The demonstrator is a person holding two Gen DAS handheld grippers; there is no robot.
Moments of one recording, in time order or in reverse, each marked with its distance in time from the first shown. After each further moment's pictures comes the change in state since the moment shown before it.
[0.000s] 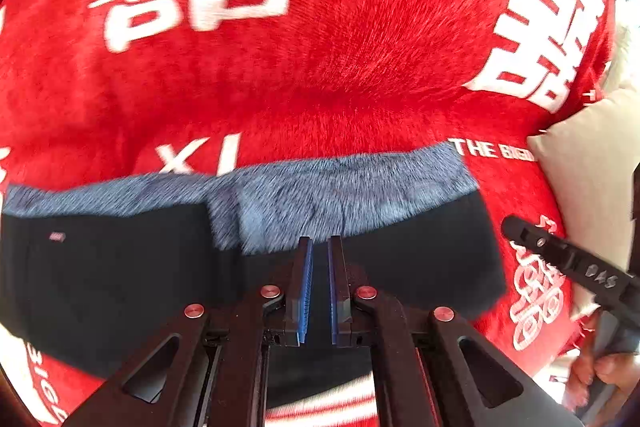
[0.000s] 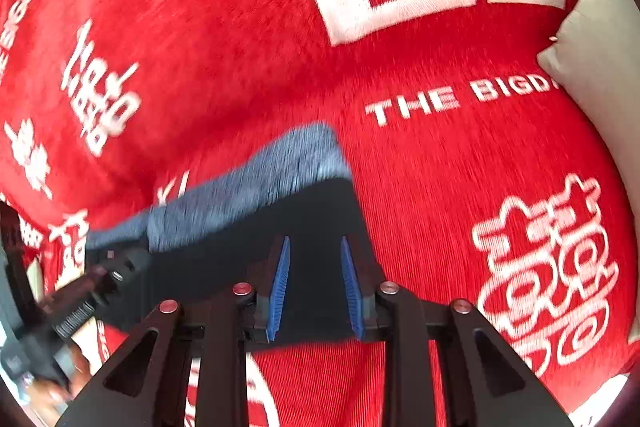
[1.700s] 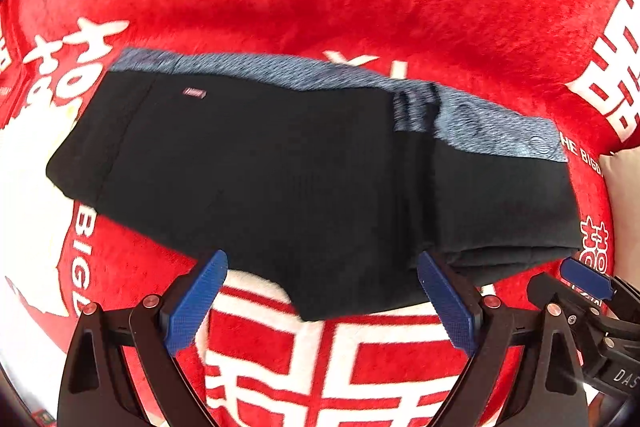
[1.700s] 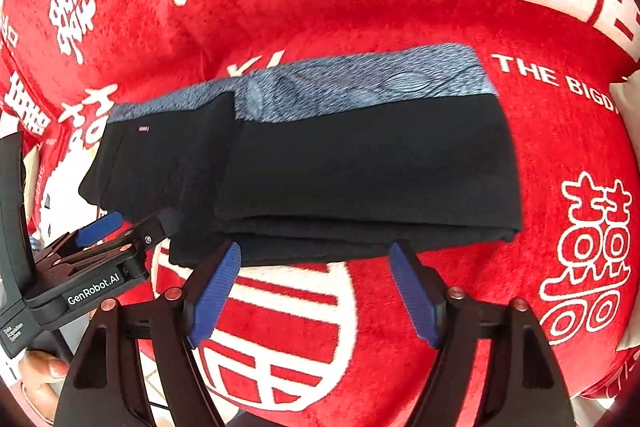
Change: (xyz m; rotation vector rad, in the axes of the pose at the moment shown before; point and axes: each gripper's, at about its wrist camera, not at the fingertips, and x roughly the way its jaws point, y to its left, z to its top) left arm -0.054 0.094 -0.098 -0.268 0.068 0.208; right arm 0.003 0.105 -0.085 -0.290 0.222 0.003
